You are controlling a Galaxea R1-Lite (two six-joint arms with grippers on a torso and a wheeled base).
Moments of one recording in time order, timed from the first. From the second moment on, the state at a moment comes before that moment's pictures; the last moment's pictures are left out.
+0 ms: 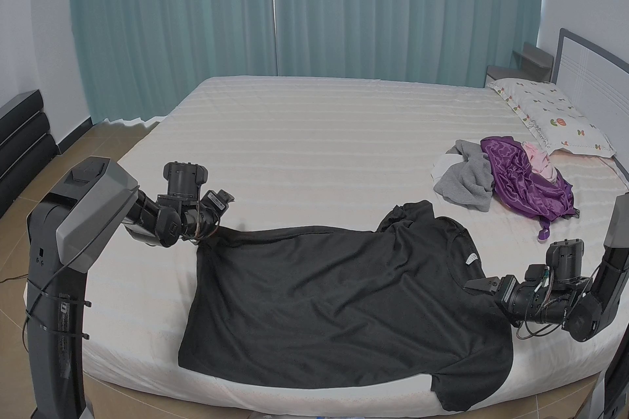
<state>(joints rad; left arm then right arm) -0.15 2.47 -1.46 -0.41 0.04 -0.94 0.06 2.05 -0.21 -1.15 0.37 0.75</state>
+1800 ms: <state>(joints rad) -0.07 2.48 -1.54 -0.33 -0.04 -0.92 0.05 2.08 -0.24 -1.21 0.37 0.75</state>
